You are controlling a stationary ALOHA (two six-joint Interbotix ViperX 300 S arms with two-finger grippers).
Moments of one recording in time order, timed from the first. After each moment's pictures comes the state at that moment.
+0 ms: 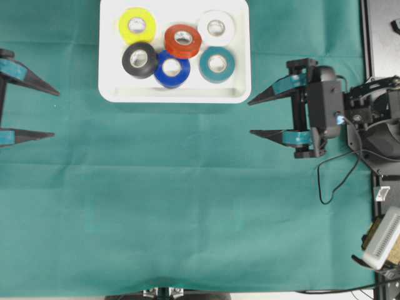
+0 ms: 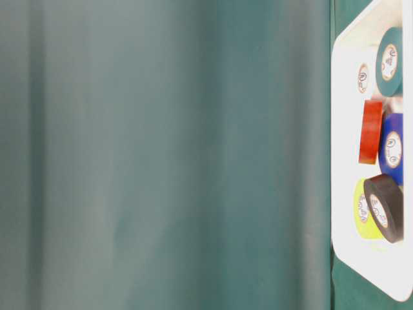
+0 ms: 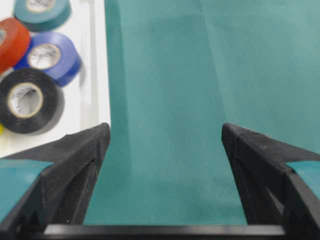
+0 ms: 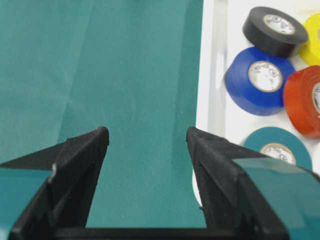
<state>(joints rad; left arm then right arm) -0.05 -0.78 1.20 -0.03 0.00 0.12 0.08 -0.60 1.09 -0.72 0.08 0.74</state>
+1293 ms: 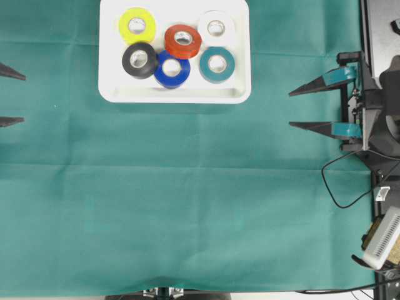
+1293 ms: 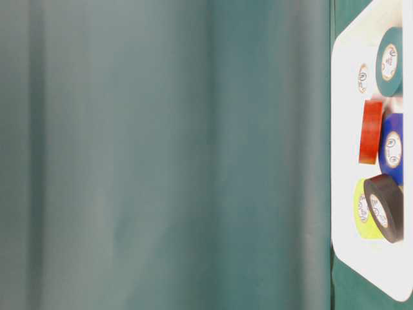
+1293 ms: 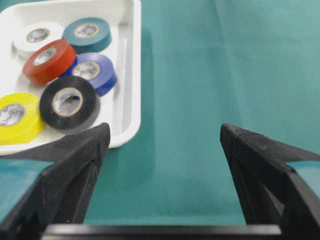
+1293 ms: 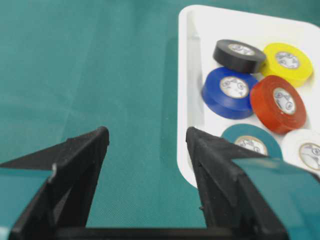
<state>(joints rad) 0.01 -1.13 1.37 -0.03 0.01 0.12 0.02 -1.04 1.33 -0.72 0.02 0.74</state>
